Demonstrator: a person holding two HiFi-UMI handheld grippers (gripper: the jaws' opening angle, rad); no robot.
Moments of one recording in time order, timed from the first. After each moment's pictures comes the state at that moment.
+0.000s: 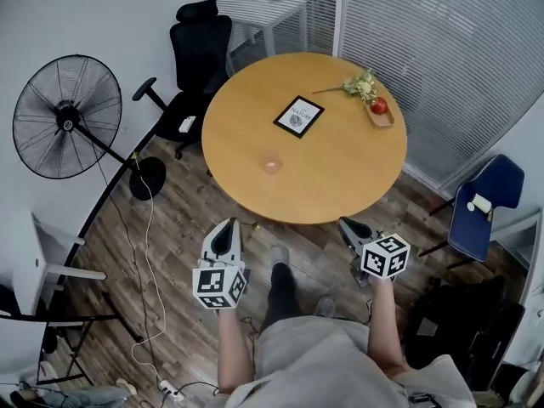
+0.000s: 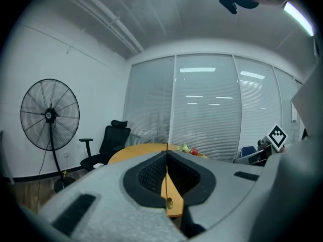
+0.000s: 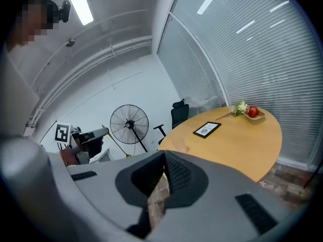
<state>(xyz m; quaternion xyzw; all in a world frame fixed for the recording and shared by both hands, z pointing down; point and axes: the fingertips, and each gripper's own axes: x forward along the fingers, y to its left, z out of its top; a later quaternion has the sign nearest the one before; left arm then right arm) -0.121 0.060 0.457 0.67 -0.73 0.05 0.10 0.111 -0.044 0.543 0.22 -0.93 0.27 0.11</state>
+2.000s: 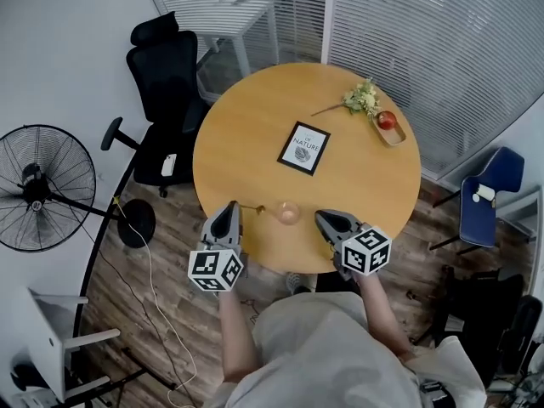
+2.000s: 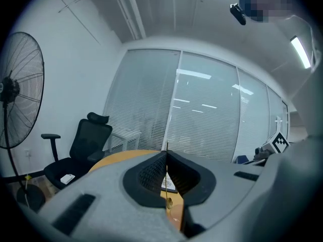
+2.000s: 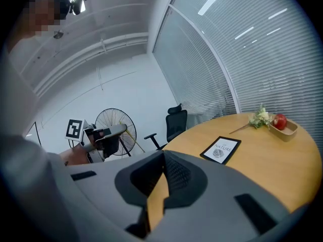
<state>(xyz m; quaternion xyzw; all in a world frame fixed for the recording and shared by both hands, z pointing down) -0.303 -0.183 0.481 0.76 -0.64 0.00 0.12 -0.111 -0.202 0.545 0.27 -0.93 0.25 0.09</state>
